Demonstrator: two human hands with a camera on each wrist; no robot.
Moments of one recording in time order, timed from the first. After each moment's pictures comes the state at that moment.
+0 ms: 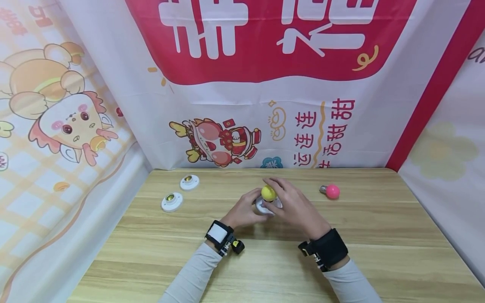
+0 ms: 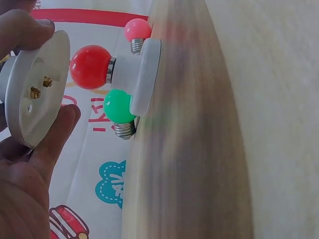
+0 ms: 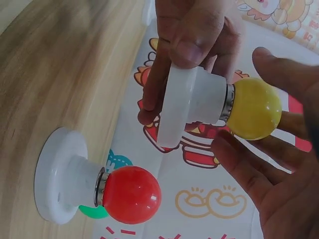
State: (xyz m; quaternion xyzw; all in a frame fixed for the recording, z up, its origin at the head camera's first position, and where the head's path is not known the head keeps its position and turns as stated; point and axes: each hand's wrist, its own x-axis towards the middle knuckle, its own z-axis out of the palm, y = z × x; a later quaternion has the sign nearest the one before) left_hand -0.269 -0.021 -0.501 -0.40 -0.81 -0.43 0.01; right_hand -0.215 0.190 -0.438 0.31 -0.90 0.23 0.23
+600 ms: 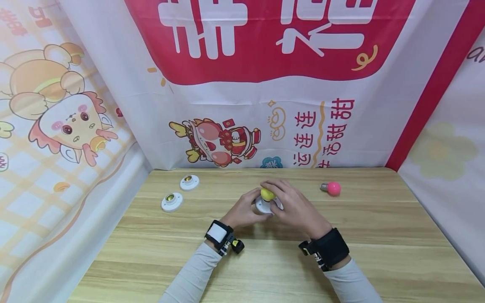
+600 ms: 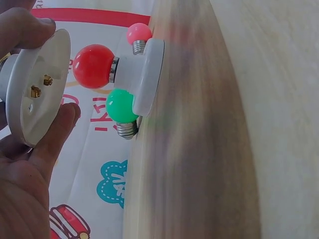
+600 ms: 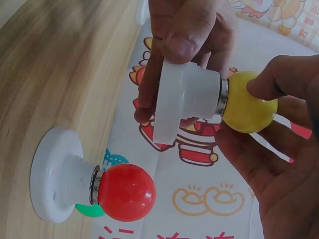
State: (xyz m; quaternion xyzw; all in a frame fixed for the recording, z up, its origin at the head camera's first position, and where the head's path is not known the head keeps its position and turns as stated) left_hand -0.269 -0.020 -0.500 -0.39 -0.81 -0.43 -0.01; right_hand -0.212 0.191 -0.433 0.32 -0.90 0.24 0.19
